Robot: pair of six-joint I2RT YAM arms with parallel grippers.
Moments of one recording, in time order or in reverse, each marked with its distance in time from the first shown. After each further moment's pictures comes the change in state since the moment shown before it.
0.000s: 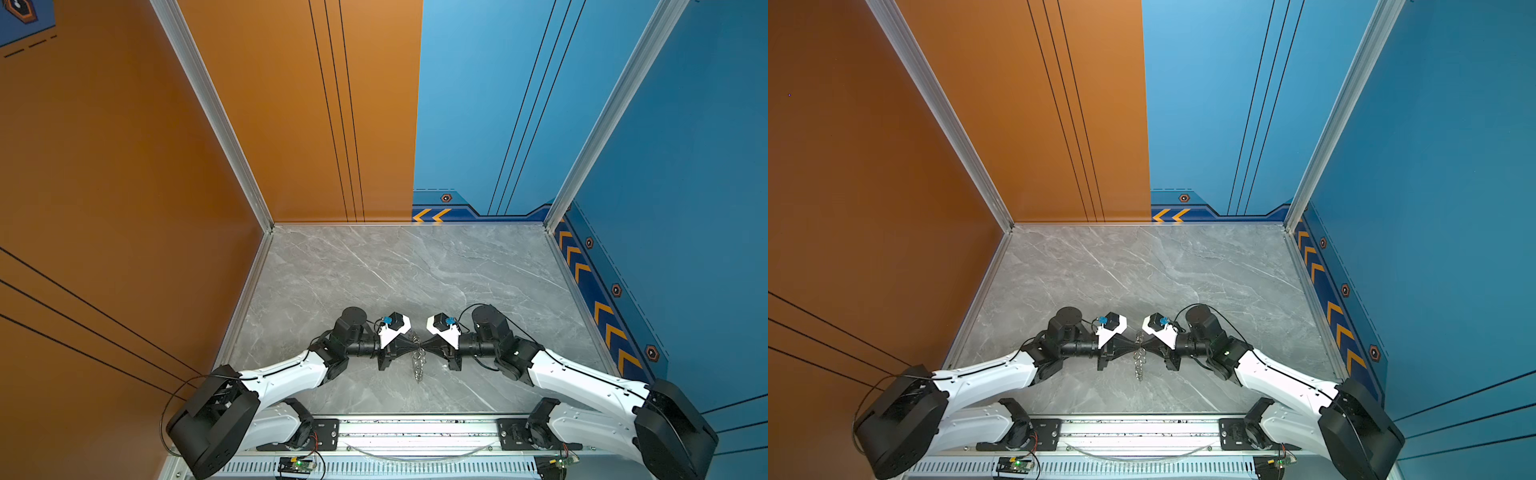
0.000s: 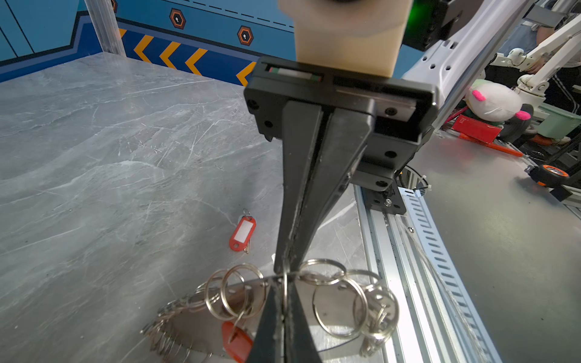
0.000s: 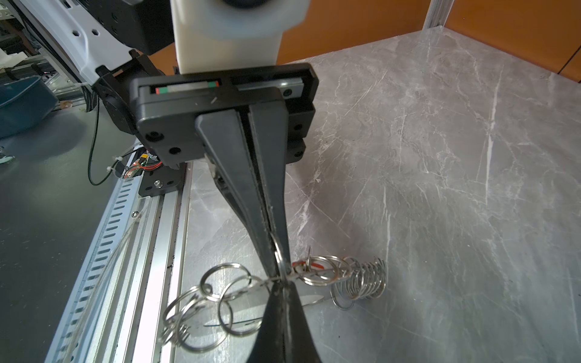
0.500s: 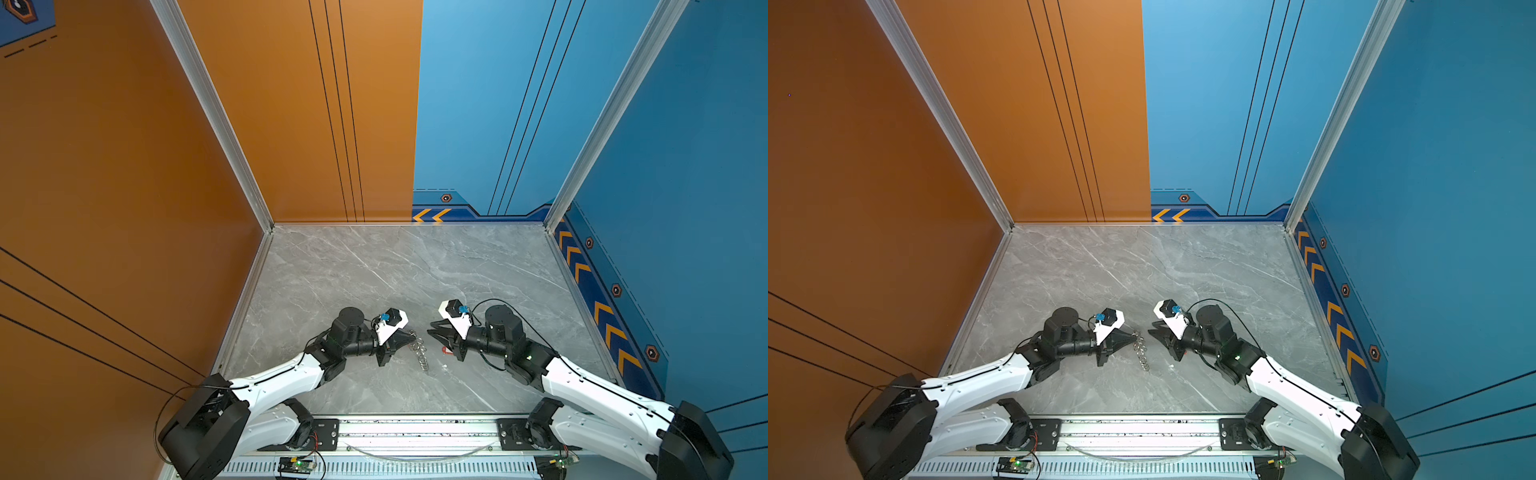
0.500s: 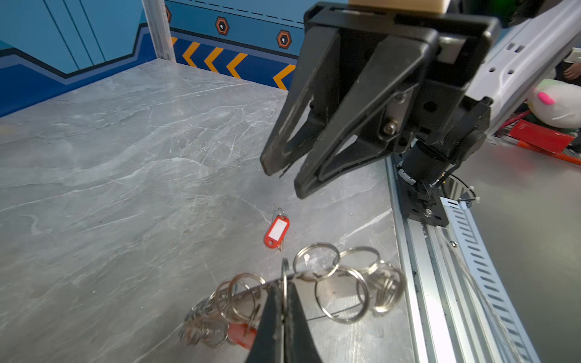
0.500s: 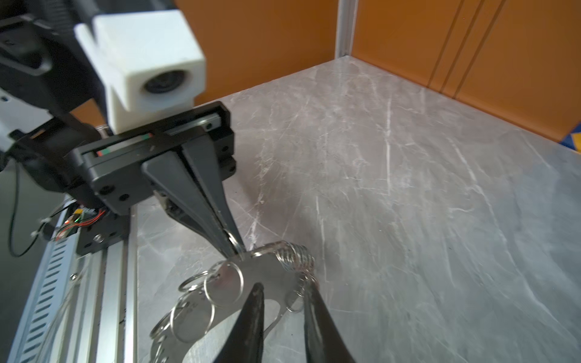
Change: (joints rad) left arm 0.000 -0.085 0.000 -0.056 -0.177 0.002; right arm -0.019 -0.150 0.011 -0.067 0.326 0.202
